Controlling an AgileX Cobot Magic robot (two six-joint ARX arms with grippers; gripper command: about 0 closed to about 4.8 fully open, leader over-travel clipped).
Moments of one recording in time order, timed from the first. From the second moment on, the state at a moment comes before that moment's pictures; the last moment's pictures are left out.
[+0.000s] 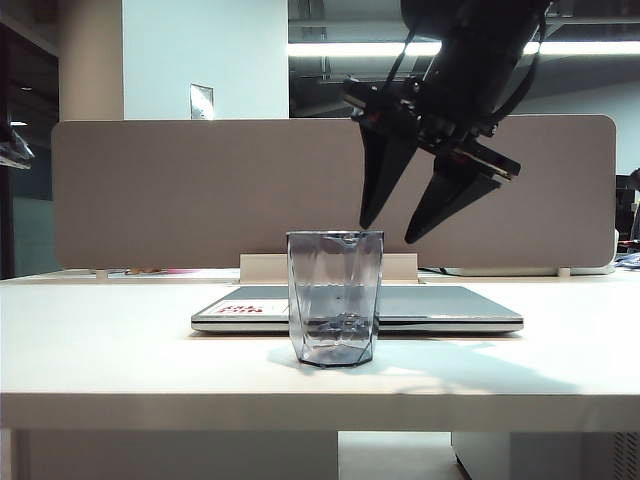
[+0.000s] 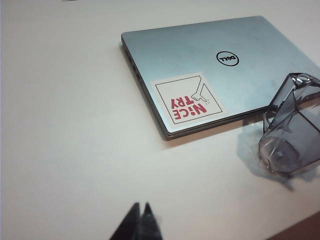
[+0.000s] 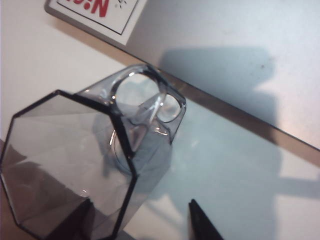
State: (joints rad) left arm -0.13 0.73 0.49 -0.21 0.31 0.05; right arm 0.51 1.69 1.34 -0.73 -0.21 0.16
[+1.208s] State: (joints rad) left arm -0.13 0.74 0.49 -0.23 0.30 0.05; right arm 0.56 1.75 1.34 -0.64 -0.16 0.15
